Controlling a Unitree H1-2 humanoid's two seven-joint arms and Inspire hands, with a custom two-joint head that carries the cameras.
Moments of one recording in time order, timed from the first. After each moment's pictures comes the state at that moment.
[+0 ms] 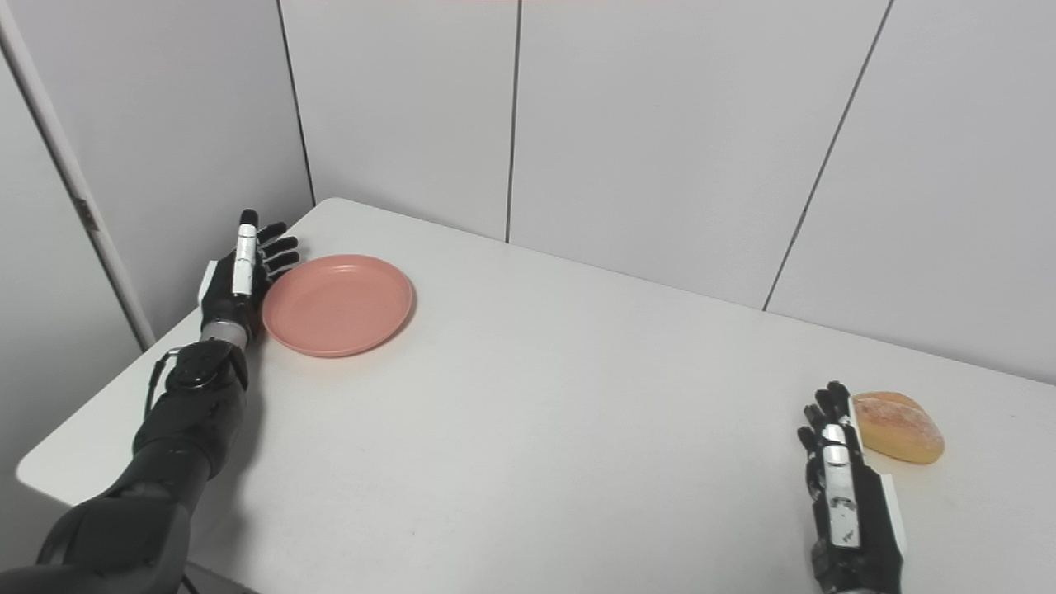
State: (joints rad) left arm -0.57 0.45 0.38 0.95 -0.25 -0.25 0.02; right arm -0.24 -0.09 -0.03 0.23 0.17 -0.15 0.18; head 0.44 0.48
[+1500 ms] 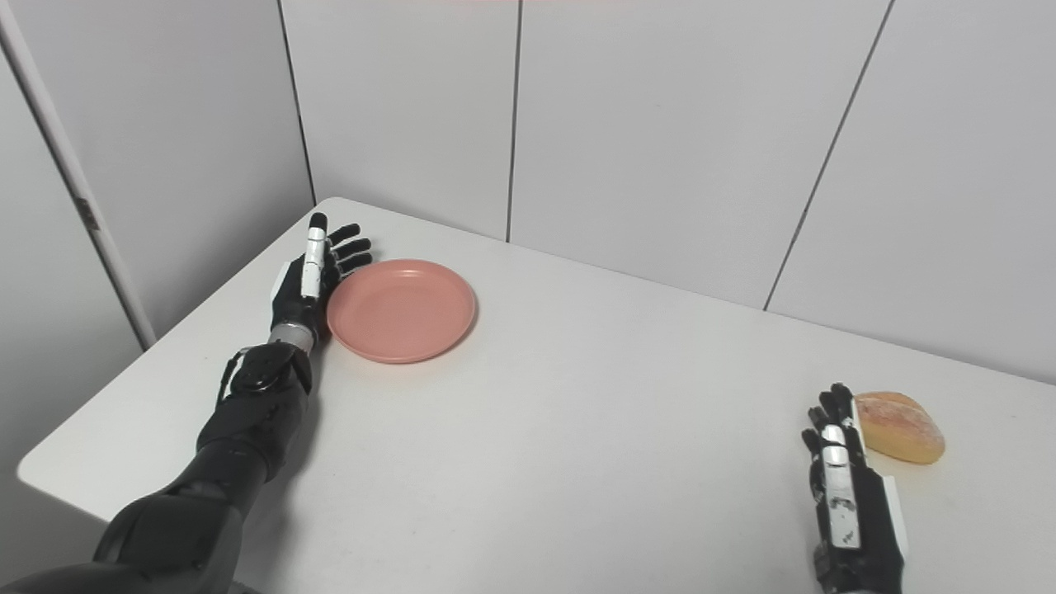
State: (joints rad) left arm -0.62 0.35 0.30 0.96 -0.29 -0.28 -0.03; right arm -0.24 -0.08 -0.03 0.23 0.15 -0.15 0.16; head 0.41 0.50
